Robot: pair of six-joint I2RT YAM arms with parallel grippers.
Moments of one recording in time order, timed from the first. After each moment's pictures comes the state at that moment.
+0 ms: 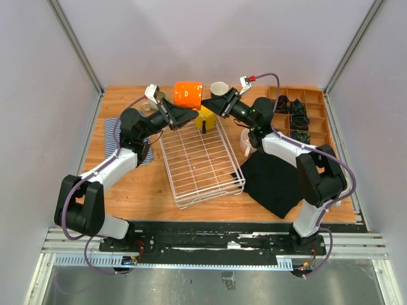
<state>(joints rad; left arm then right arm) -0.28 1.41 0.86 0.86 0.73 -1.43 0.47 1.78 1.17 0.88 -0.55 1.07</state>
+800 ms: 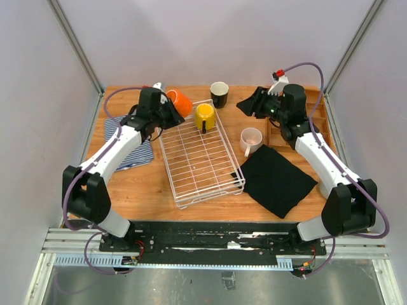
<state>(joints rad) -0.32 1.50 1.25 -0.28 0.15 -0.61 0.25 1.44 1.18 0.05 -0.43 0.49</state>
